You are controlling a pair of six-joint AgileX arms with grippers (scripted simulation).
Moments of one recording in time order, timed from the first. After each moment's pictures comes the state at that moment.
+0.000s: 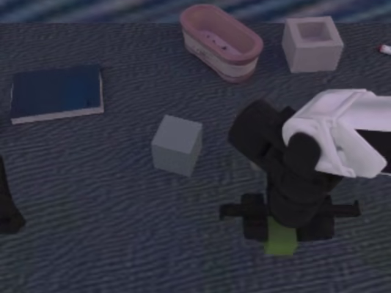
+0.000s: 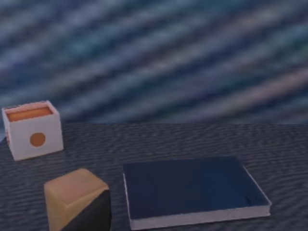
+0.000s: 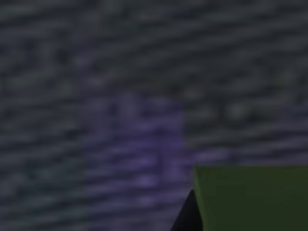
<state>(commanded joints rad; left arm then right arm) 0.00 0.00 0.00 0.00 0.00 0.00 0.76 1.79 1.13 -0.88 0.02 0.77</state>
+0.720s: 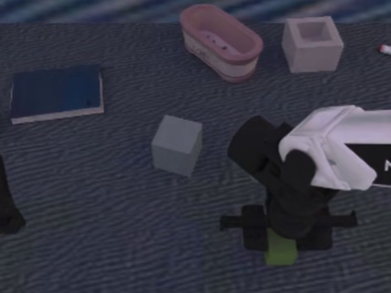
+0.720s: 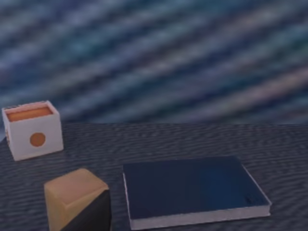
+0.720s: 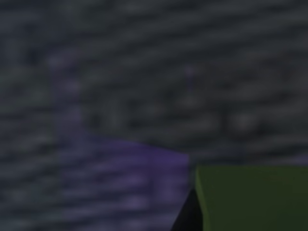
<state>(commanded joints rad) 0.00 0.00 0.00 0.00 0.00 0.00 0.77 1.82 1.07 -0.80 0.02 0.78</state>
